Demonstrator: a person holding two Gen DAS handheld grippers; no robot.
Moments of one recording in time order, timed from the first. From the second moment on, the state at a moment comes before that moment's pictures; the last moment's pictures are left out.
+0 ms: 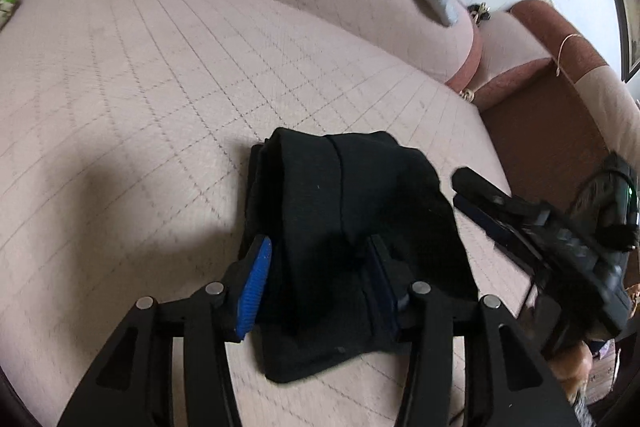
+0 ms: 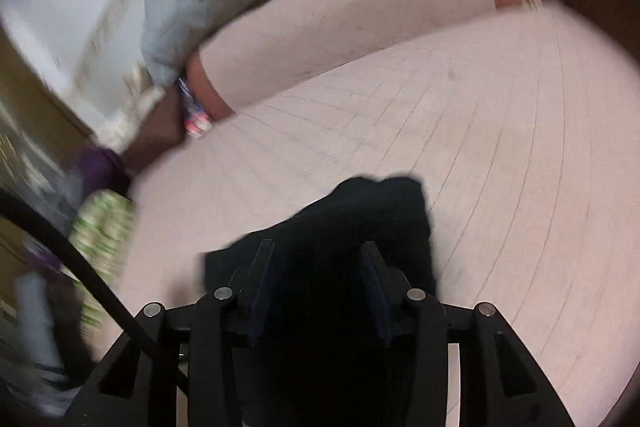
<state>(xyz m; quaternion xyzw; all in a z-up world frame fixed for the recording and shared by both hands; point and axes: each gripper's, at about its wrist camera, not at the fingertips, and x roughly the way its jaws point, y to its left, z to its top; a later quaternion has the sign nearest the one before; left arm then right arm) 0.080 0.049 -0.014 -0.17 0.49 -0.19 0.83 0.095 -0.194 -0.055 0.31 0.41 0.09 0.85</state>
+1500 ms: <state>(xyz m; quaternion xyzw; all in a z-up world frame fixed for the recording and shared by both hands) -0.039 -0.004 0.002 0.03 0.46 -0.08 0.88 -0.047 -0.220 -0.076 0.17 0.47 0.03 0.87</state>
